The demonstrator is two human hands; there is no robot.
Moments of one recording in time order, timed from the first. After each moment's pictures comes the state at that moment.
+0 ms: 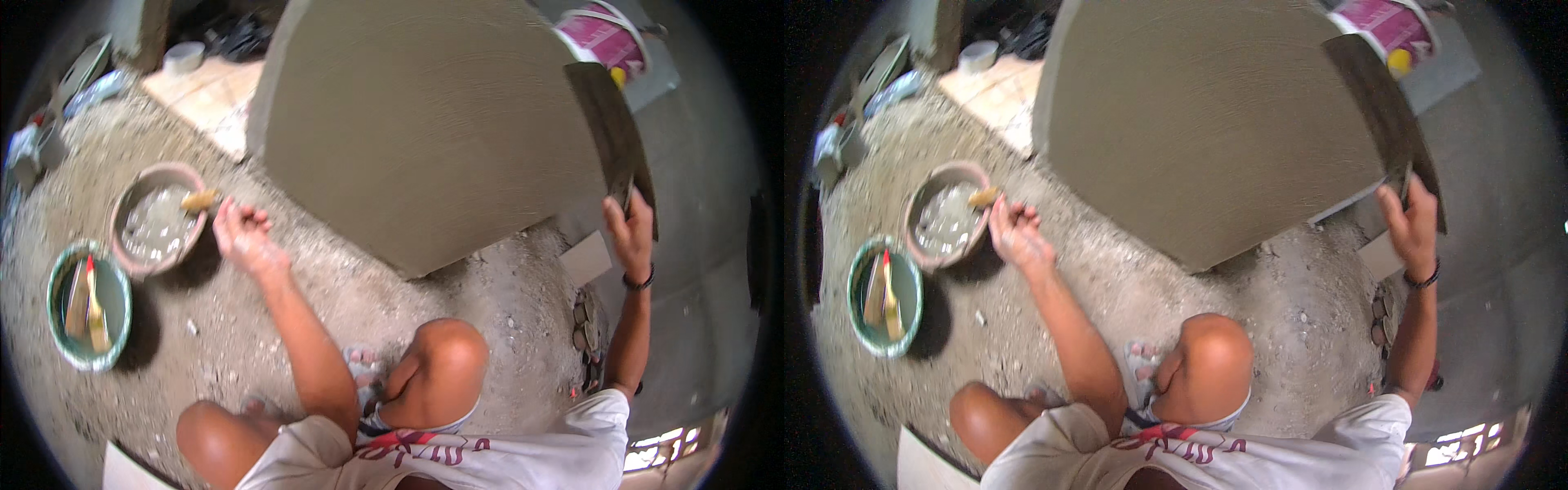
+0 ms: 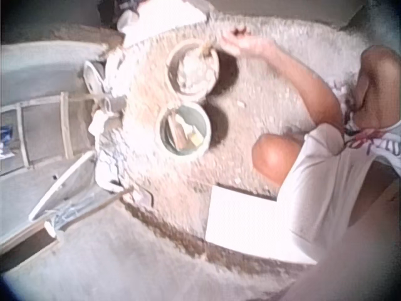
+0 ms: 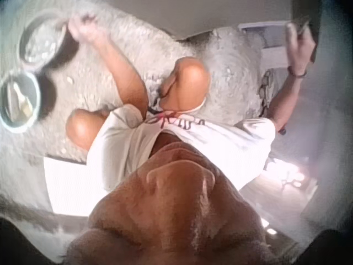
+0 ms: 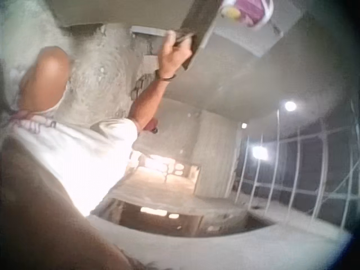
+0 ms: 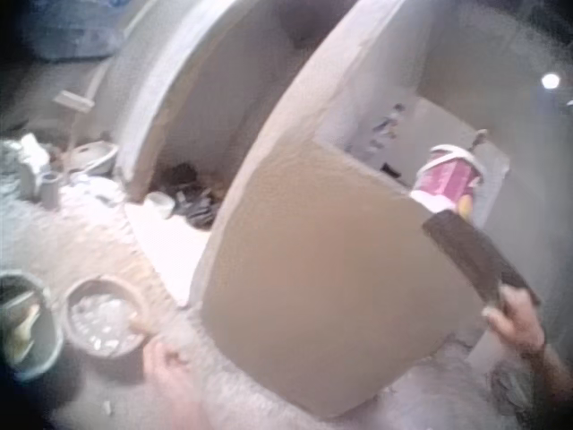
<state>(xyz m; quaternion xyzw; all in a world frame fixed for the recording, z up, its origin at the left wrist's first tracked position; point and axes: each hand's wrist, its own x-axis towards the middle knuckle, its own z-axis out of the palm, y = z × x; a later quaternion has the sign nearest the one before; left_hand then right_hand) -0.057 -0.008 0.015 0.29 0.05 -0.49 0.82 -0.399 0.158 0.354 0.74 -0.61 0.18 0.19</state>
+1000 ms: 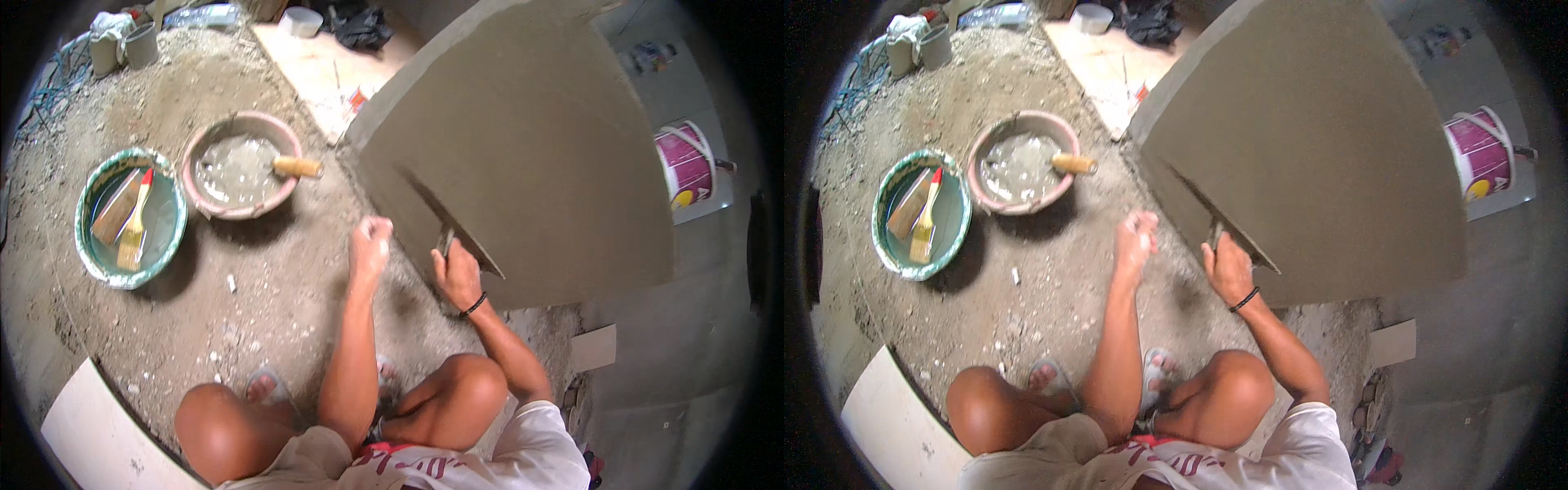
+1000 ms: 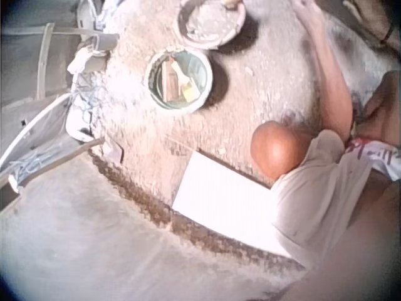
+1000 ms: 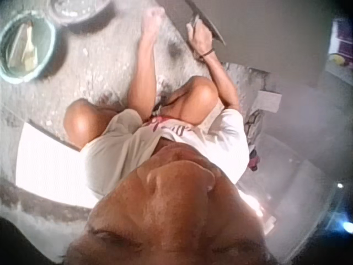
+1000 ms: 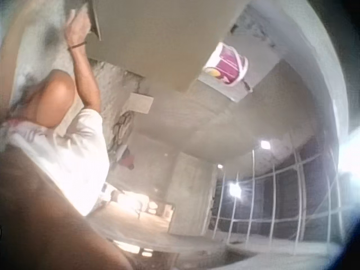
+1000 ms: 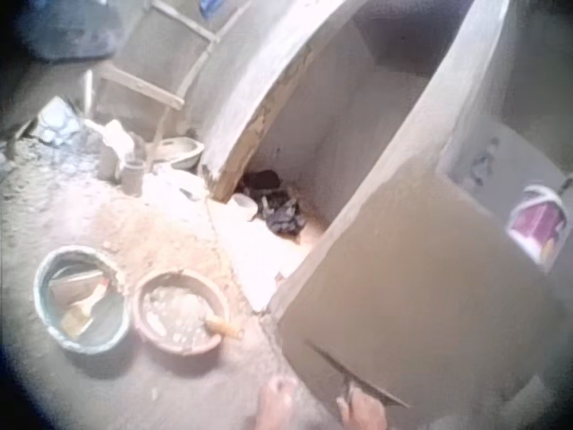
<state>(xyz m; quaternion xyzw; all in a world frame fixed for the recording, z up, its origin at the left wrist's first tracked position) -0.078 -0.001 -0.044 0.43 -0.20 -0.62 0.63 -0.259 0.019 0.027 0.81 -0.57 0.11 0.05</state>
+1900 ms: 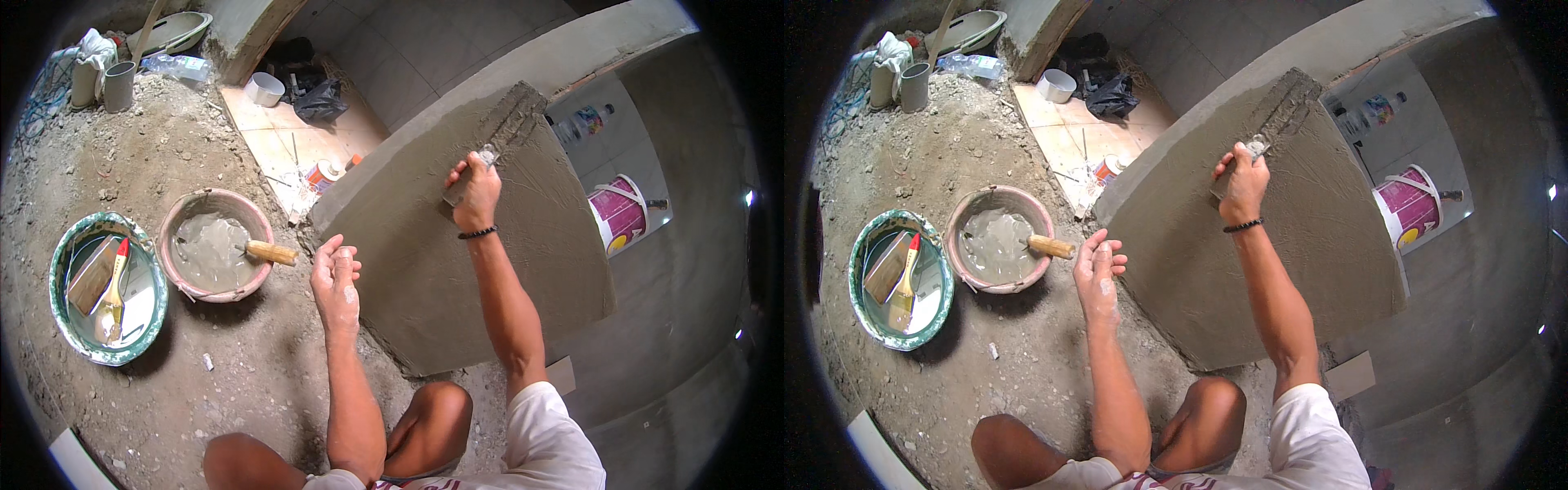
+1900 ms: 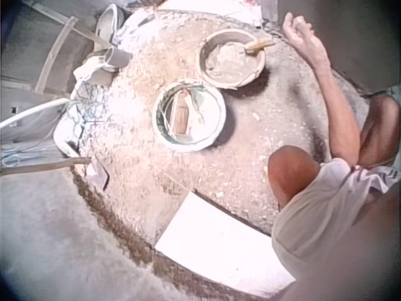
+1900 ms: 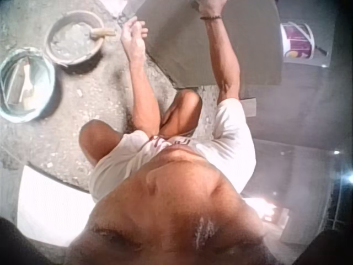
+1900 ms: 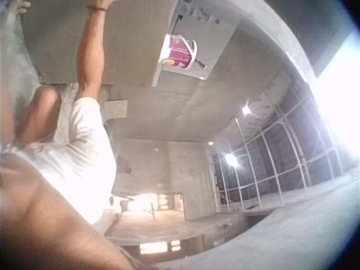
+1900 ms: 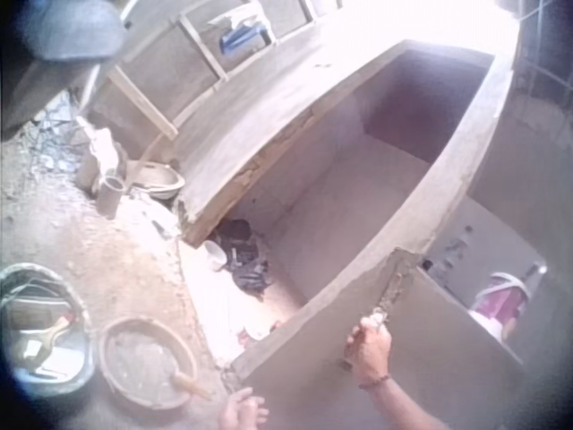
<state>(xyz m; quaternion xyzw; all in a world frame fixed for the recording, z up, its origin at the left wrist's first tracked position) -0.005 -0.024 0.046 0.27 -0.12 -0.55 0.78 -0.123 -0.162 0.223 0.61 -0.43 0.61 -0.28</state>
